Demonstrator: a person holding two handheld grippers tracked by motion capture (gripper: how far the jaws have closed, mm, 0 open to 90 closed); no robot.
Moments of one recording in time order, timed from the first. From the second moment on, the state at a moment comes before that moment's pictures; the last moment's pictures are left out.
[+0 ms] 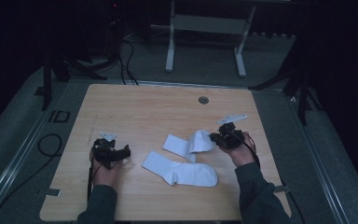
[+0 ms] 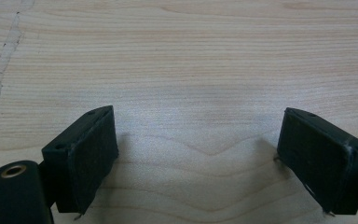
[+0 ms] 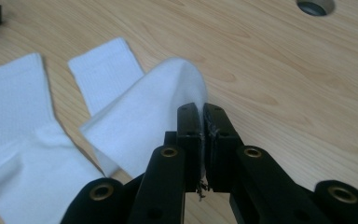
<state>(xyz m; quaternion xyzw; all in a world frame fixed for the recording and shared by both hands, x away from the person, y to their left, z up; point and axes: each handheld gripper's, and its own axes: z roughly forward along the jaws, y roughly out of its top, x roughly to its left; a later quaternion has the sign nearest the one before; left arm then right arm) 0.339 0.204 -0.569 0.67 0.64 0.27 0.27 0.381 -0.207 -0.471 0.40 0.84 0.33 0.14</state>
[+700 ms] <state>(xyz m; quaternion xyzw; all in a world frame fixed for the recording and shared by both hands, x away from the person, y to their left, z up) 0.339 0.203 -0.569 0.67 0.64 0.26 0.28 0.372 -0.264 -0.494 0.44 0.83 0.30 0.15</state>
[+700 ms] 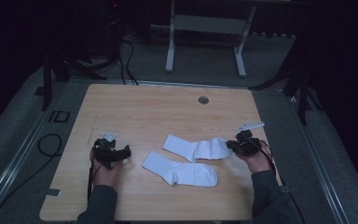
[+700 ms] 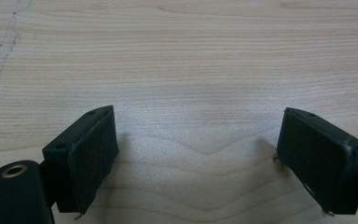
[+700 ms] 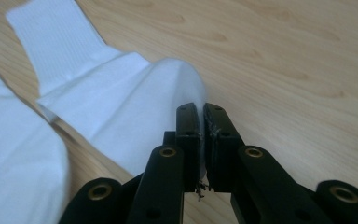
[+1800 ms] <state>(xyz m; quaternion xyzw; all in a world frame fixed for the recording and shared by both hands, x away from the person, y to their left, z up) 0.339 0.203 -0.569 0.67 0.64 0.26 0.28 0.355 -0.308 -0.527 0.48 0.82 0.27 0.14</state>
